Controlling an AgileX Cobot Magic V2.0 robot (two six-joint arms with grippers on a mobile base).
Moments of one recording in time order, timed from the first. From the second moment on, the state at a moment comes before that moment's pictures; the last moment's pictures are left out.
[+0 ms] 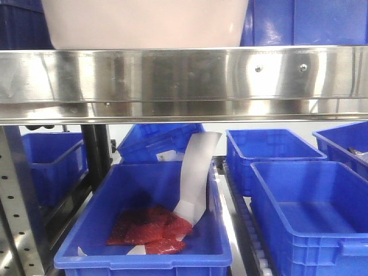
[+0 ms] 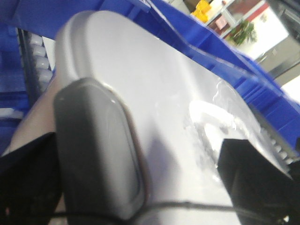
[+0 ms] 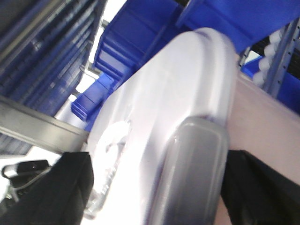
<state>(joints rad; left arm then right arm) 0.00 1.69 -1.54 -1.35 0.73 0.77 0.03 1.86 -1.56 1.71 0.86 -0.78</state>
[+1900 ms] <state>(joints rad) -0.01 1.20 -1.36 -0.52 1.01 0.53 -0.02 1.04 -1.04 0.85 0.62 -0.72</state>
